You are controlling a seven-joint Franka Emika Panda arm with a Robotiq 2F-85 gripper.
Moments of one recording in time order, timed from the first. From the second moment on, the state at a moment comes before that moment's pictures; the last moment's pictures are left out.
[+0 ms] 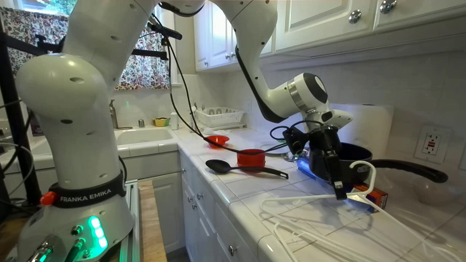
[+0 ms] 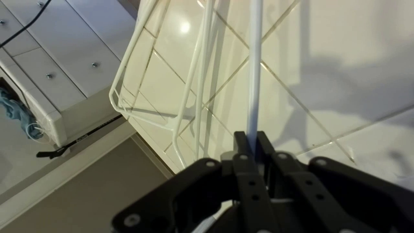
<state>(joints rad) 0.01 0.51 -0.17 -1.94 -0.80 2.08 1.26</state>
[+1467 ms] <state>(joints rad) 0.00 0.48 -0.16 -1.88 -0.64 2.07 1.07</state>
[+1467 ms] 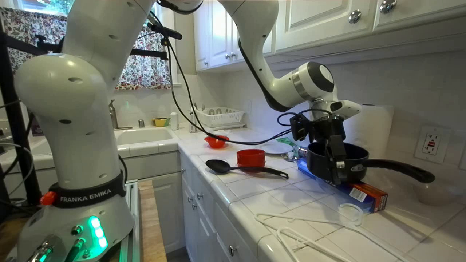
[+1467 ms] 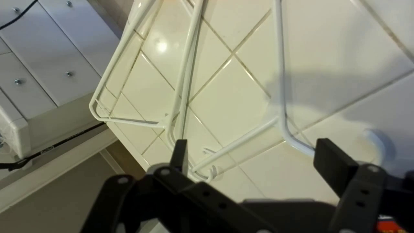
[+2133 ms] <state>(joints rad) -0.02 0.32 -0.16 -1.97 -0.52 2.11 0.91</state>
